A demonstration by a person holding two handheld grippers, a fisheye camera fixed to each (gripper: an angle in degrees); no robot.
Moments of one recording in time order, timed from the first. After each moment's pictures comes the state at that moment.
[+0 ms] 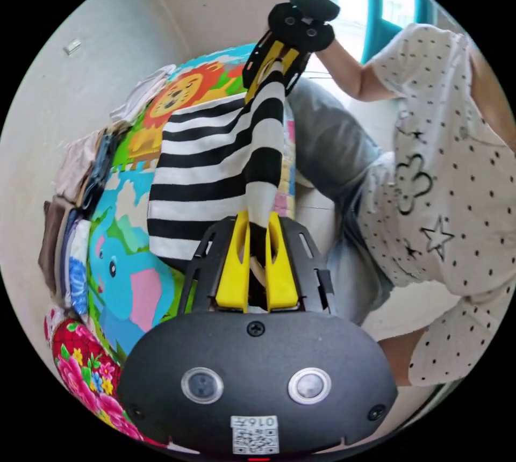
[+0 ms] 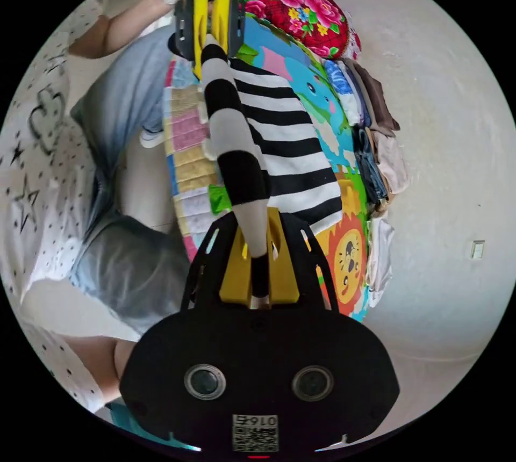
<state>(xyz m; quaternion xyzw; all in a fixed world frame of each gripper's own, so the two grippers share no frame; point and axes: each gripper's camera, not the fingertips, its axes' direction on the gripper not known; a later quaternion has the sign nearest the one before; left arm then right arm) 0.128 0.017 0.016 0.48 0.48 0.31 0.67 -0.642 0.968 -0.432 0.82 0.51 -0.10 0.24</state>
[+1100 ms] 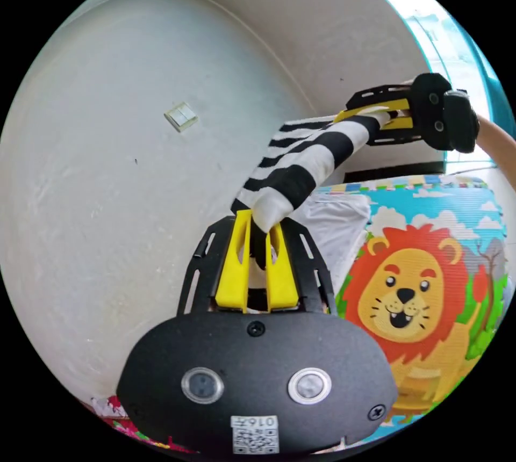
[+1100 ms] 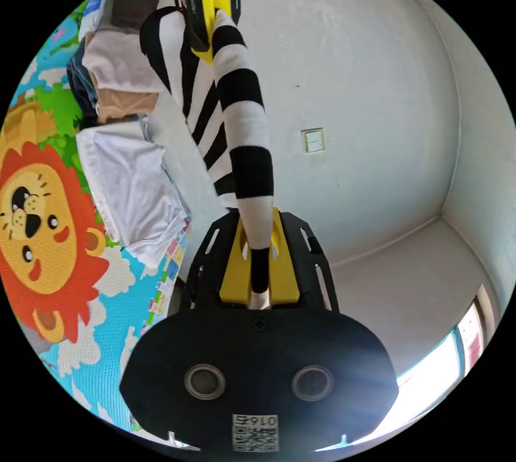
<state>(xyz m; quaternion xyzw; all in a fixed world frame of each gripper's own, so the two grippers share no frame) -0.028 -0.516 -0.186 0.63 0.31 -0.03 0.71 -0.224 1.325 -0.629 0.83 0.42 0.36 0.08</state>
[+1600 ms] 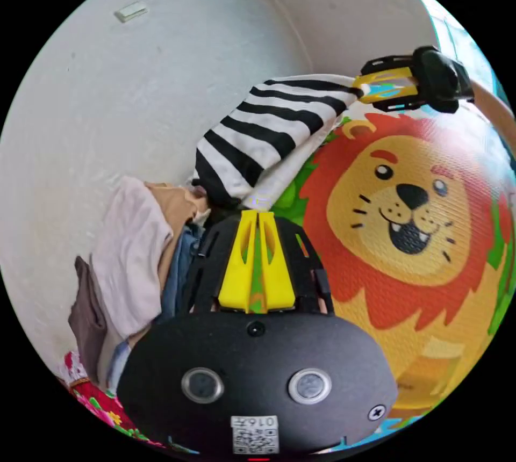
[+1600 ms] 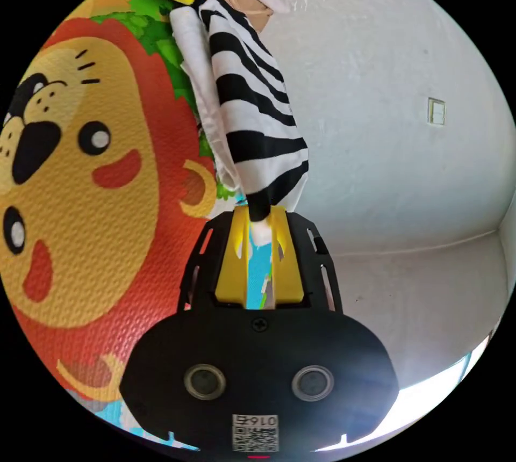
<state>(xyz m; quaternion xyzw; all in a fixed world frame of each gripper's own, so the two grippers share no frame) 0.157 -0.528 -0.012 0.50 0.41 0.07 0.76 -0.139 1.142 -0.794 0.83 0.41 0.28 0.26</state>
